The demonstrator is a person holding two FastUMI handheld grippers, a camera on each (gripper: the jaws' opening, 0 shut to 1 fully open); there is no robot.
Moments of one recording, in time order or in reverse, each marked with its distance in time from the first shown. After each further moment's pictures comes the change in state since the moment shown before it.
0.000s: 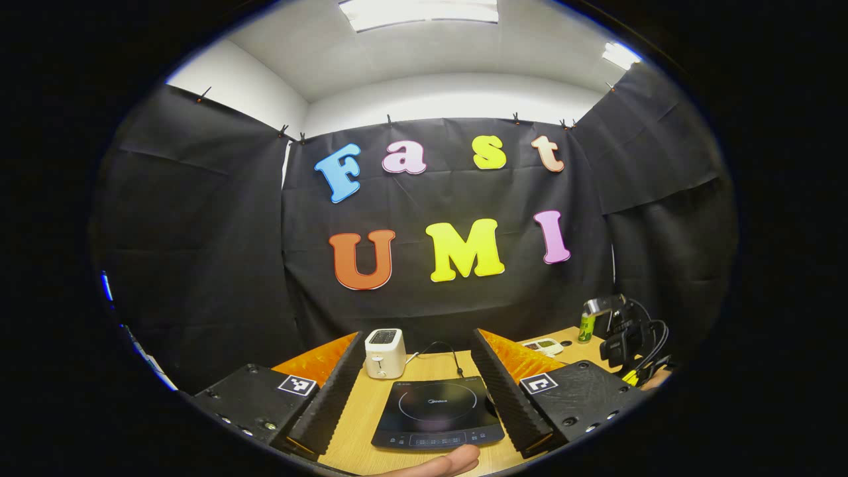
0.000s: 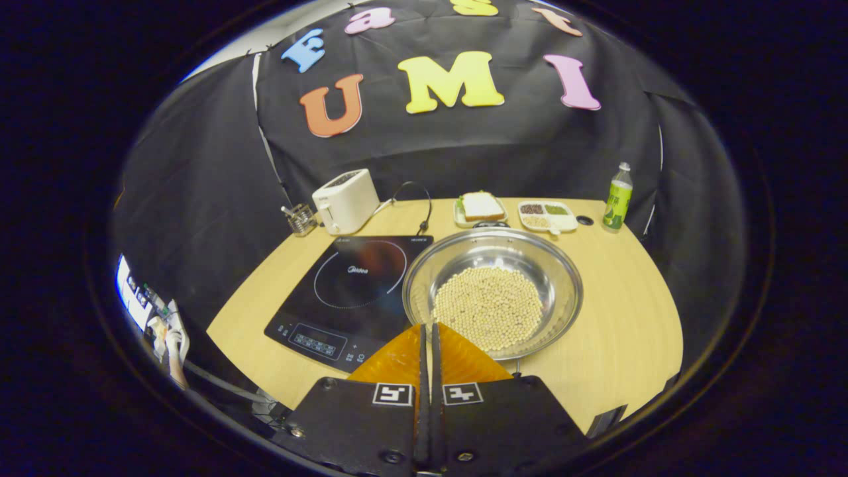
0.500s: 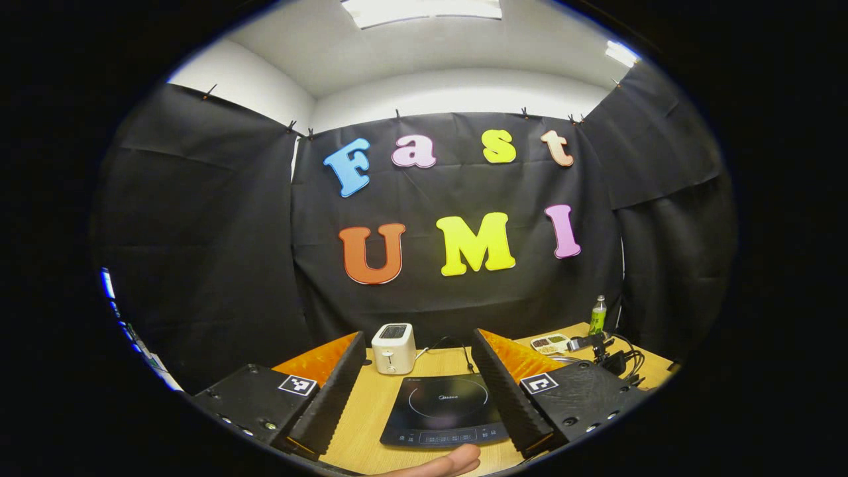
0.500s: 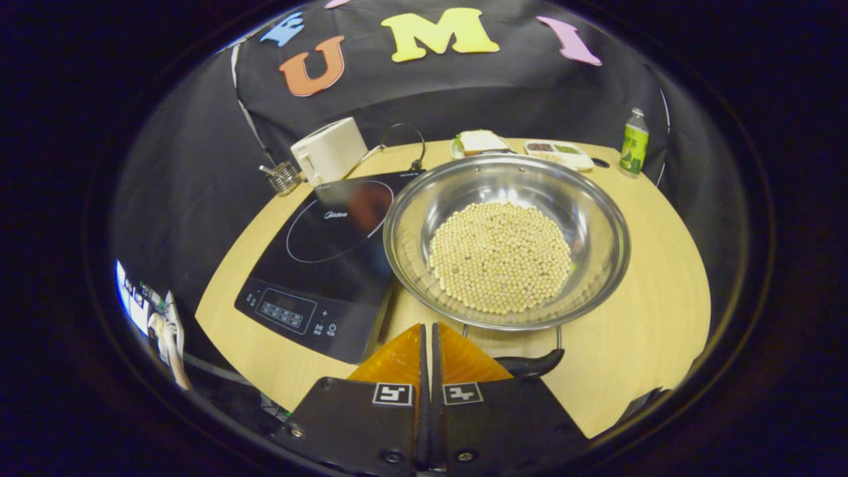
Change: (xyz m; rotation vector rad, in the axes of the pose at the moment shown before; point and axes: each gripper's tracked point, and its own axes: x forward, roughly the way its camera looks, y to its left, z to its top) left arm 0.001 0.010 -0.010 -0.009 0.014 0.026; right arm 0.060 -0.010 -0.066 0.075 0.189 0.016
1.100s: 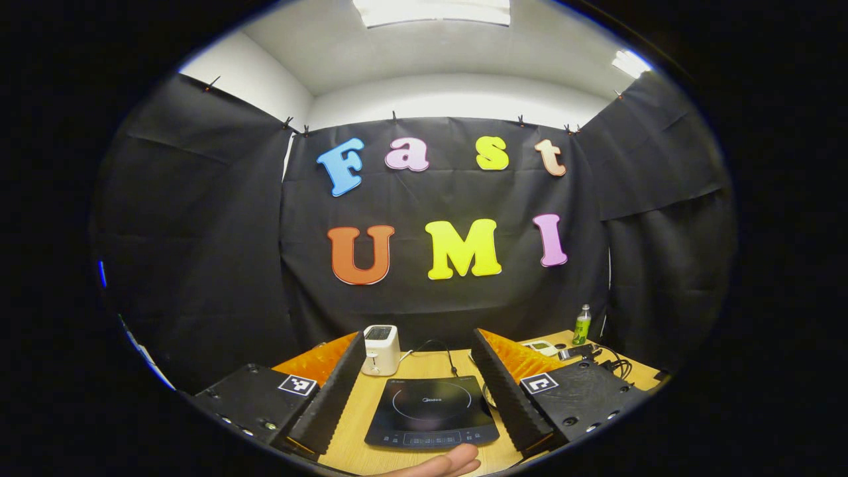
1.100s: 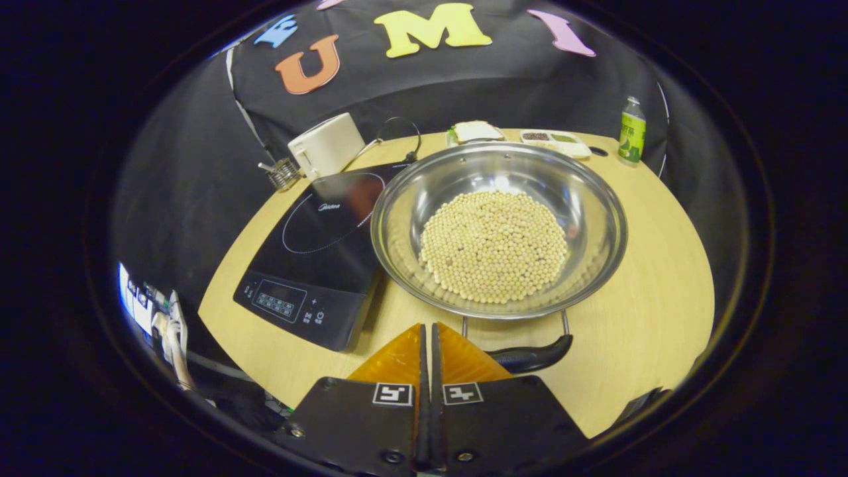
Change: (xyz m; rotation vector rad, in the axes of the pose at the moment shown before) left arm -0.003 -0.012 0.004 -0.054 -0.018 -0.057; right arm -0.006 -0.021 -0.007 -0.002 0.012 -0.002
